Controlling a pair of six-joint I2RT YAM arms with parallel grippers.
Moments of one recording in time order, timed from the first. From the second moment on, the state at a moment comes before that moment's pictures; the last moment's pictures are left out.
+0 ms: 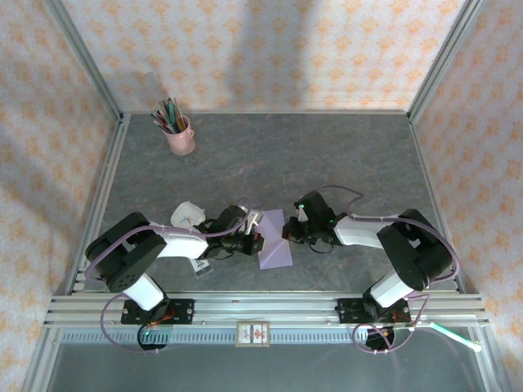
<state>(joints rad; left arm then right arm) -0.74 1.60 0.53 0.23 0.31 -0.56 0.61 1.55 0.59 -0.01 -0.39 0.78</state>
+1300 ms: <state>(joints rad) -0.73 1.60 0.53 0.23 0.32 -0.56 0.77 1.53 0.53 0.10 -0.37 0.87</state>
